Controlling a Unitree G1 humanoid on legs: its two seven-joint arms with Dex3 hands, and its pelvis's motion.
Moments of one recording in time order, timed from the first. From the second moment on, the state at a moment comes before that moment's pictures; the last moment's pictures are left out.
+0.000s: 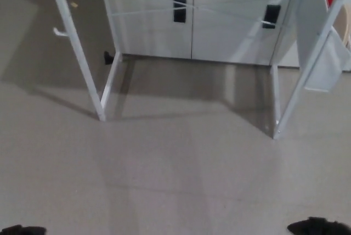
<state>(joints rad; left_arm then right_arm) 0.09 0.53 0.06 0.84 0.02 -0.21 -0.39 0.04 -0.41 0.17 0.79 -0.24 -0.25 0.11</state>
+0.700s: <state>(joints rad) 0.10 0.55 0.04 0.85 0.03 -0.22 -0.40 0.03 -0.40 0.19 0.79 -0.25 -0.25 0.11</state>
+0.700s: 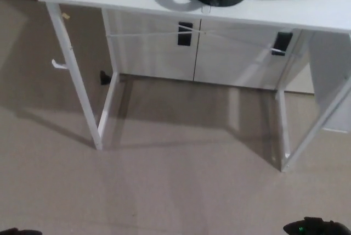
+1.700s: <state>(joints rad) 0.10 0.54 0.04 0.88 0.04 -0.26 -0.33 0.03 -0.39 0.18 0.81 -0.27 -0.25 0.05</state>
